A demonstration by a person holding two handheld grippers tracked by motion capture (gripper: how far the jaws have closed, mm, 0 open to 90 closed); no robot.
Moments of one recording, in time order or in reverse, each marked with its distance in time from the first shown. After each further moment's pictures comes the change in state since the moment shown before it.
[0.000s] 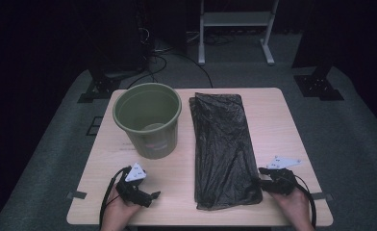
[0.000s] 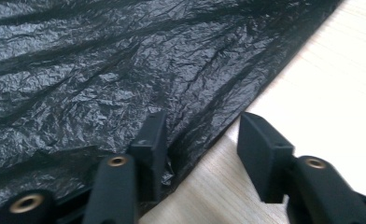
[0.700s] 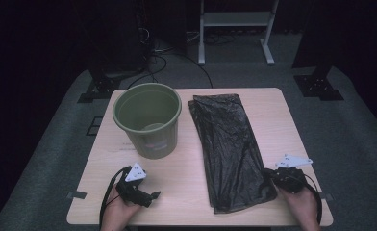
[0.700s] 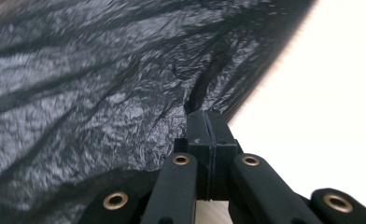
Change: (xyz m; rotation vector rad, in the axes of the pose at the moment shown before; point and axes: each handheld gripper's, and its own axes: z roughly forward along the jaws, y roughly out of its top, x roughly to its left) left arm 0.000 0.000 0.000 0.000 0.000 0.000; right arm -0.016 -0.004 -0.019 -0.013 -0.059 0.008
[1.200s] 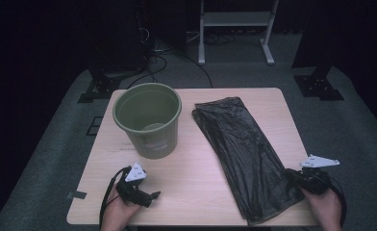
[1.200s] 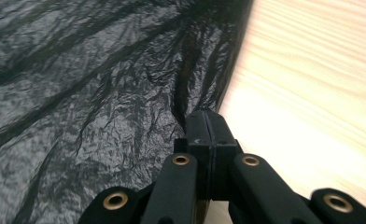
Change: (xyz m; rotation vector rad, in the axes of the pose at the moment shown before) left arm 0.000 0.000 0.000 0.000 0.000 0.000; right arm -0.043 -0.029 -0.034 0.033 -0.087 0.082
